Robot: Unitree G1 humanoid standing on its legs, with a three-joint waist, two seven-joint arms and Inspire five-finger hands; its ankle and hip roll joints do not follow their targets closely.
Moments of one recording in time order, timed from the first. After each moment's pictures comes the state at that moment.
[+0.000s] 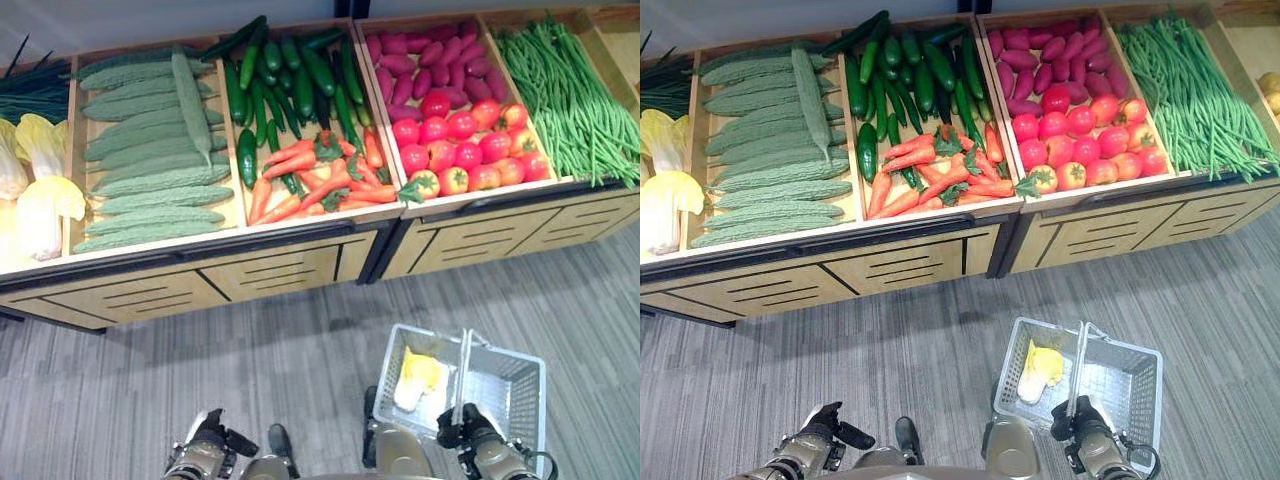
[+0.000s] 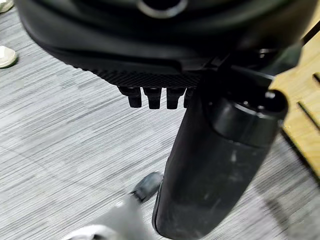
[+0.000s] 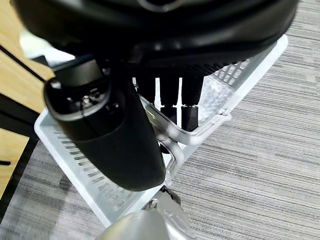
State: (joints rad) left arm -0.11 0.26 -0.23 1.13 -0.01 0.08 0.22; right arm -0.07 -0.31 0.23 1.17 -0.12 0.01 -0.17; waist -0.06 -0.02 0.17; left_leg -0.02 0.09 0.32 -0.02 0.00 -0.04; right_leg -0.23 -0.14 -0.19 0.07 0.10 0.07
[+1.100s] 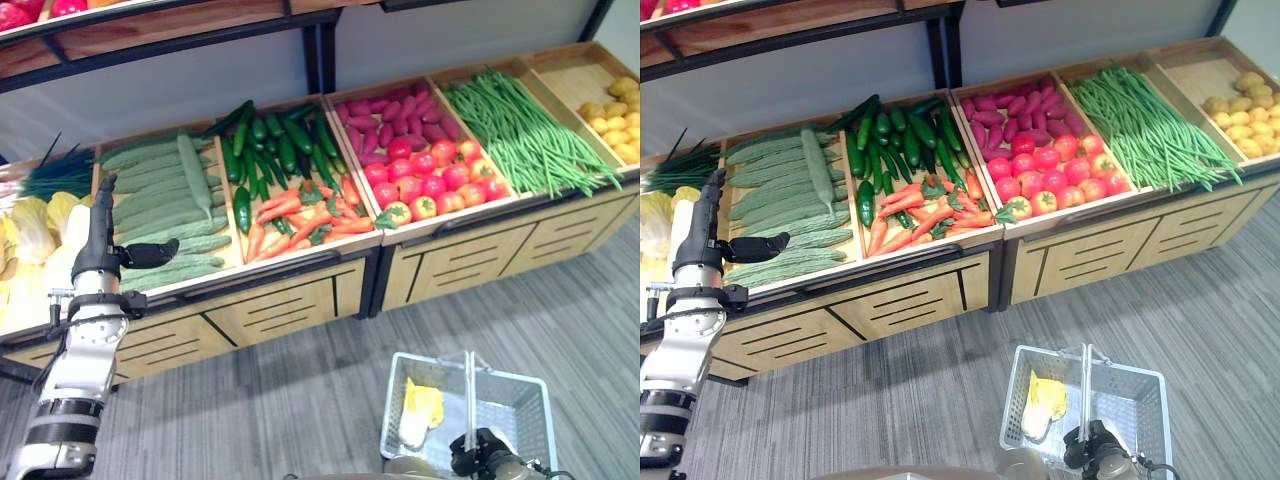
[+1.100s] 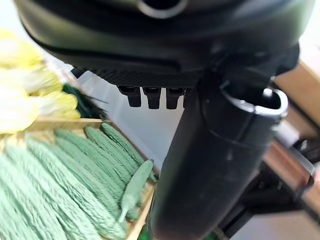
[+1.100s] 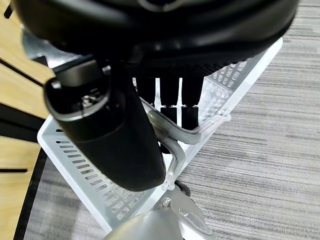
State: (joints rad) left arm -0.19 0.75 0.07 0.31 0.03 0.00 0.29; right arm 0.01 -0.38 0.16 1.16 -0.16 0.02 -0.09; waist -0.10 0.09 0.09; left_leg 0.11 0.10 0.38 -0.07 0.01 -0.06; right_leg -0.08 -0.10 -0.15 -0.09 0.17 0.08
